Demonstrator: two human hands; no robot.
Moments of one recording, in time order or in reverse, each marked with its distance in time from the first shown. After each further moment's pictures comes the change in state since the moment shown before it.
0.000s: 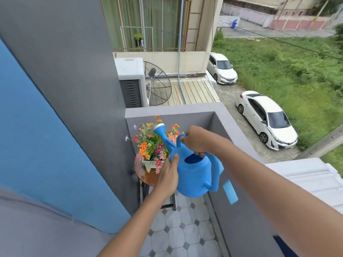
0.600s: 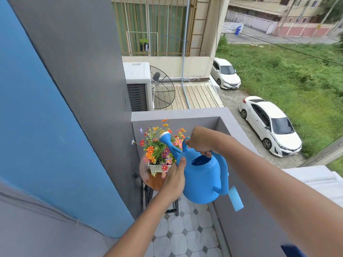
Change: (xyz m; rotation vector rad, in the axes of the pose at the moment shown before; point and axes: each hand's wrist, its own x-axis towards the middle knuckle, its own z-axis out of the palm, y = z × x) left_hand 0.006 0.001 -0.010 -0.025 -0.056 -0.044; right_hand 0.015 -0.013 -0.008 -0.003 -0.104 0.099
